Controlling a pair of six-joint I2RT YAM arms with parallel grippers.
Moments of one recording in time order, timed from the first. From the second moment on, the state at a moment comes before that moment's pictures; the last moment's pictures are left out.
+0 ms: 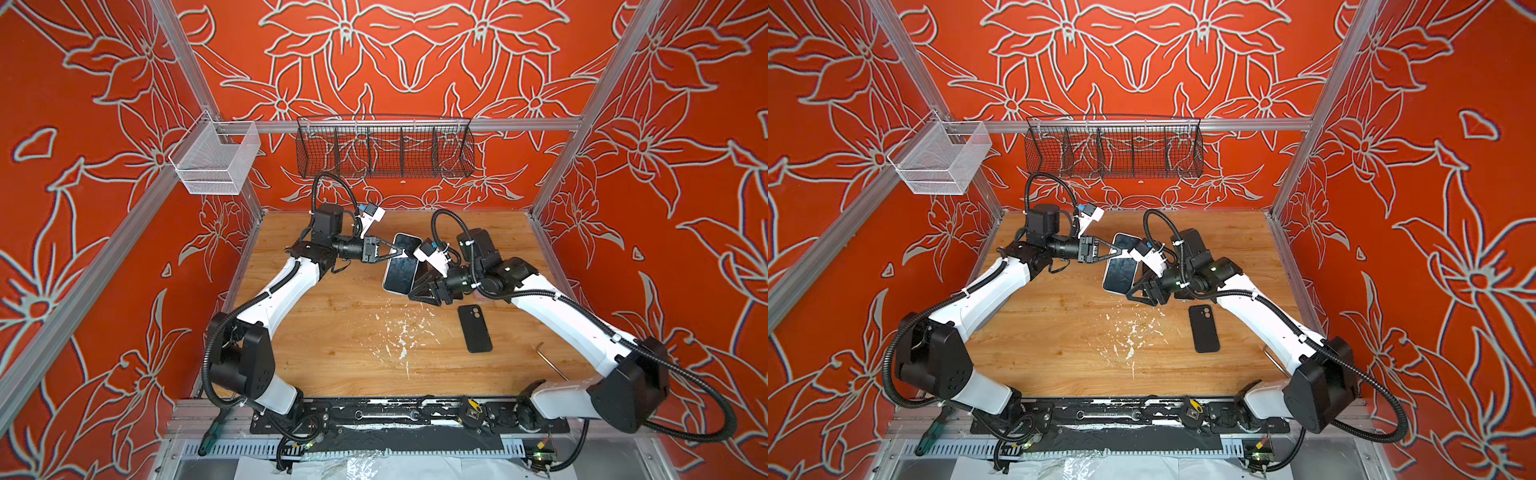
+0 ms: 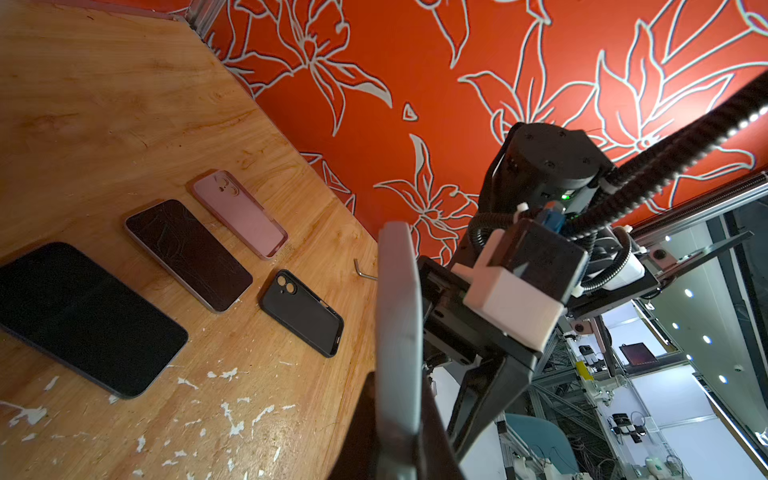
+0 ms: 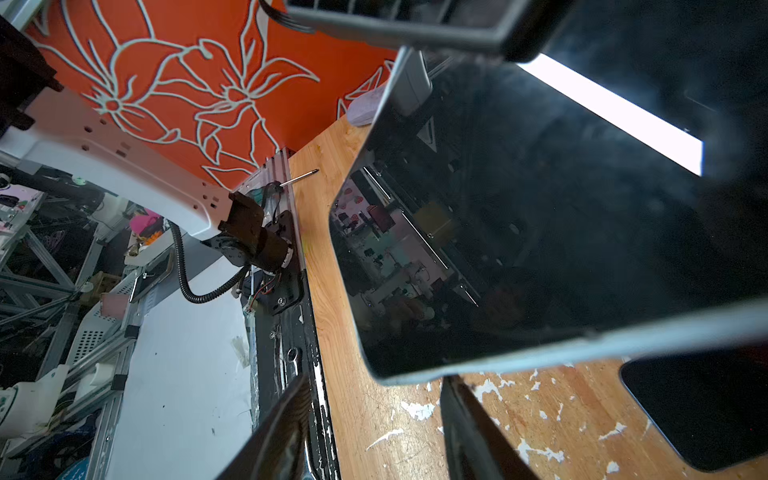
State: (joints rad) left arm -0.27 1.54 1.26 -0.15 1.20 -0.45; right arm 0.54 1.36 1.19 -0.59 -0.81 -0.06
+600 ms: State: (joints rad) left arm -0.29 1.58 1.26 -0.05 1.21 -0.57; right arm 0.54 1.36 1.18 -0.58 -0.83 -0.06
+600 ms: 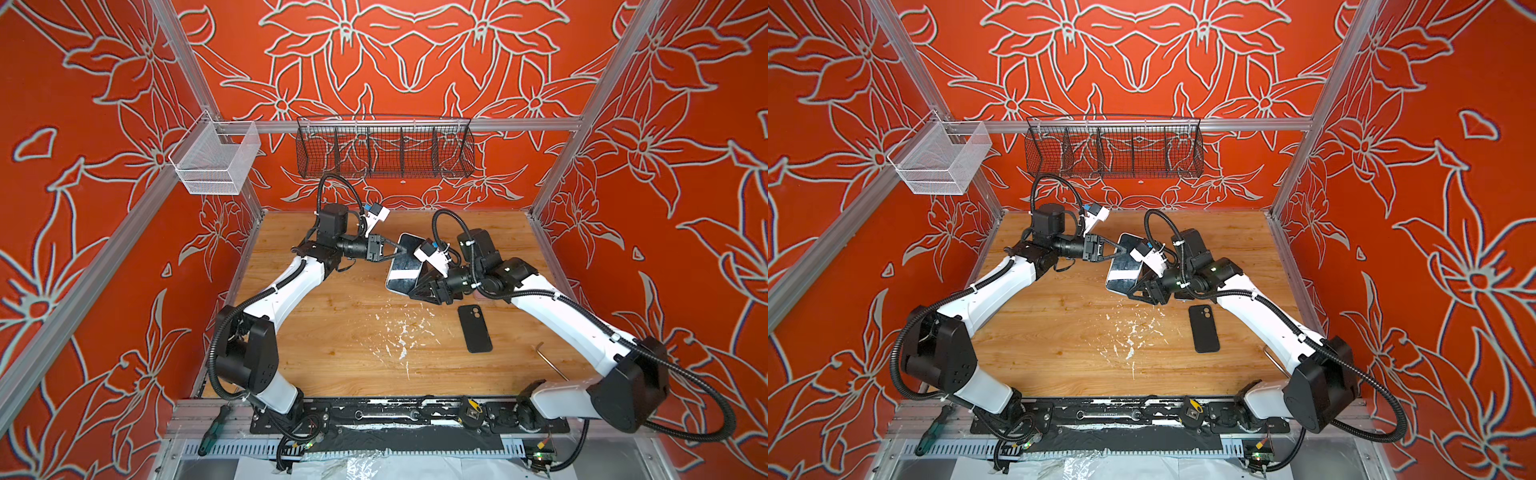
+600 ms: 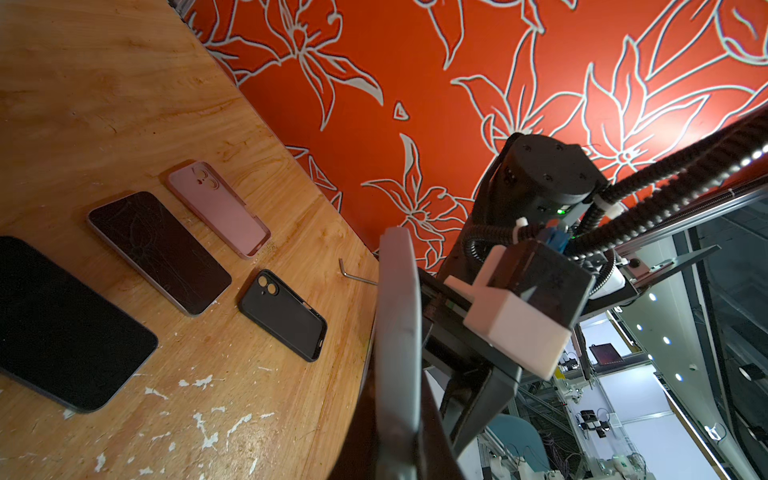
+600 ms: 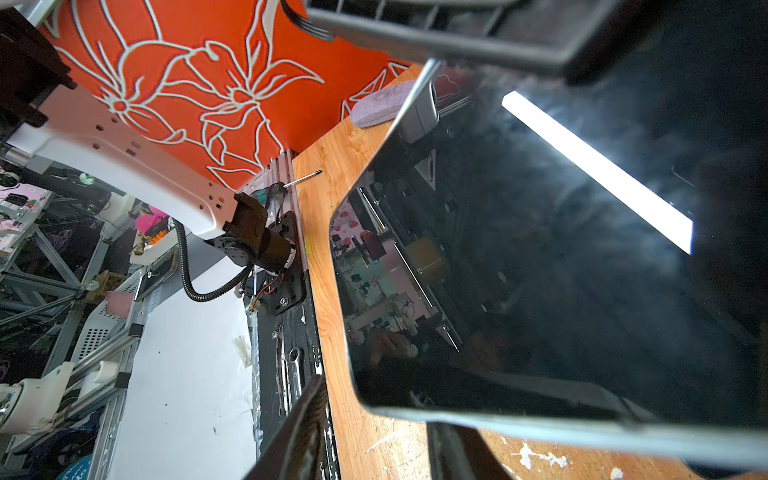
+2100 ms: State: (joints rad) left arm -0.31 1.71 1.31 0.32 1.36 -0.87; right arm 0.57 1.34 1.18 -0.60 -0.84 -0.02
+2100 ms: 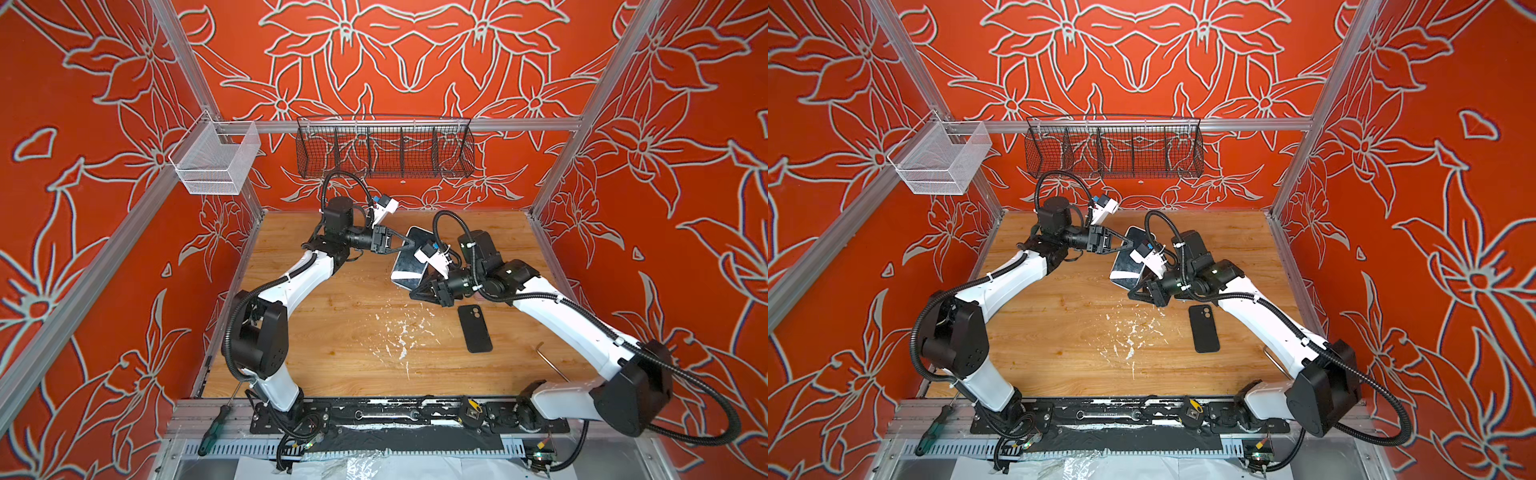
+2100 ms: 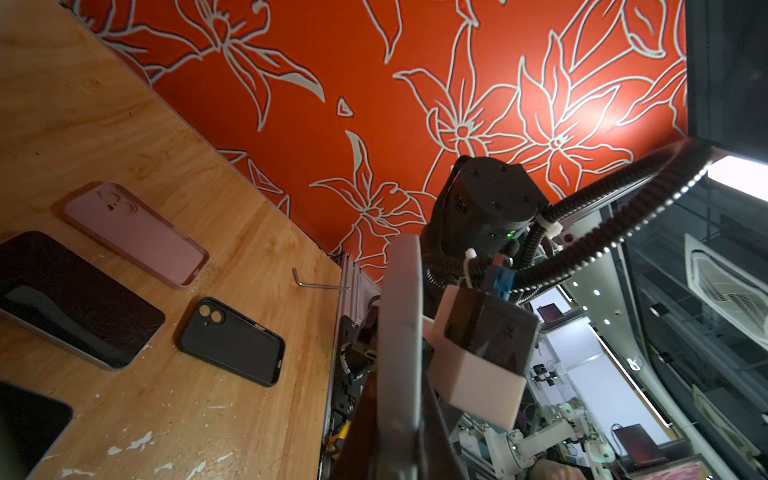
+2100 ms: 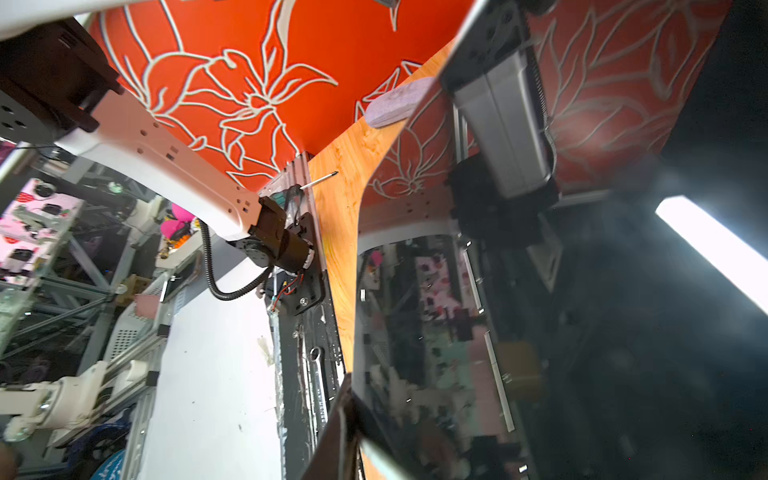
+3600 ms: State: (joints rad) left arm -0.32 1.68 1.23 0.58 1.23 -1.22; right arm 0.53 1.24 1.17 -0.60 -0.80 -0.08
